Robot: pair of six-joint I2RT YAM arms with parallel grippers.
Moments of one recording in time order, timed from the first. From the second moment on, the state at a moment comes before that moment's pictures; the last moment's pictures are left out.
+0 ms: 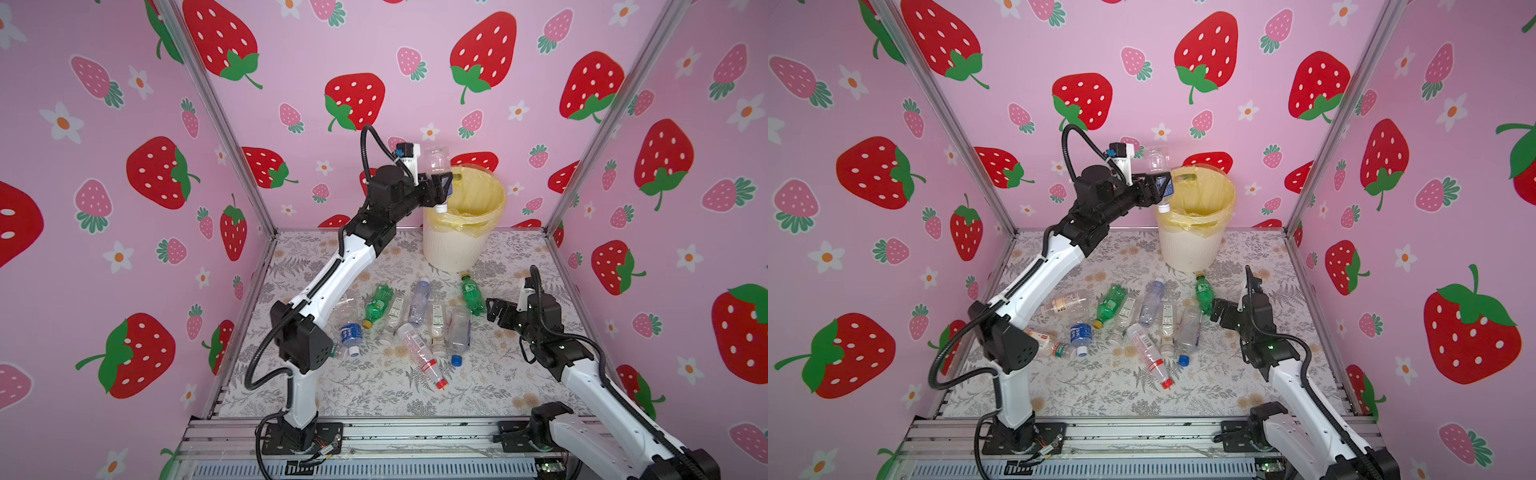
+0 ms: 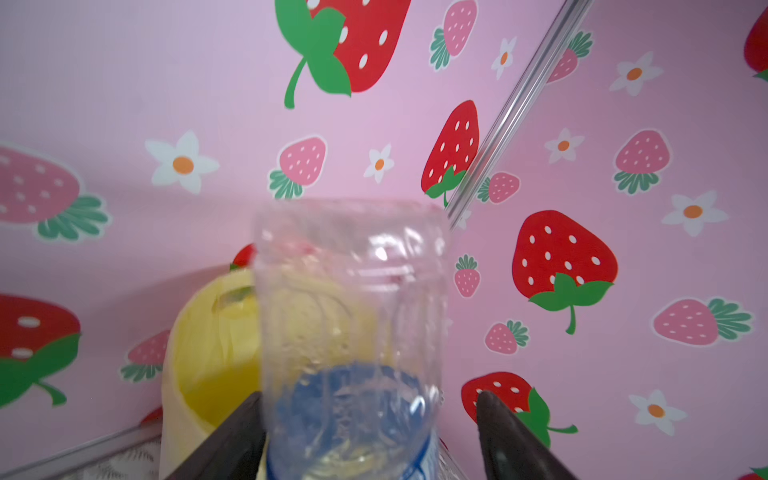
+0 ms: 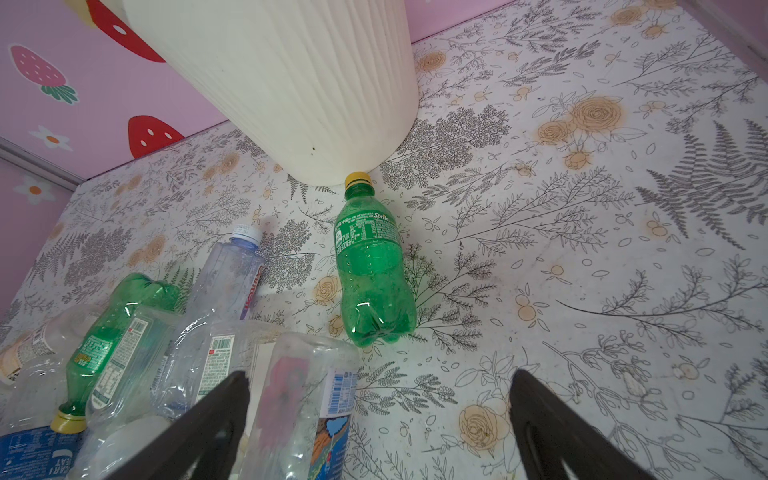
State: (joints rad) left arm -0.56 2.10 2.37 -0.19 0.17 -0.42; right arm 0.34 0.89 0.53 -0.20 0.04 0.43
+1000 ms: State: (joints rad) left arm -0.53 1.68 1.90 -0.24 0.03 -0.39; right arm 0.34 0.90 0.53 -0.23 0.03 0.43
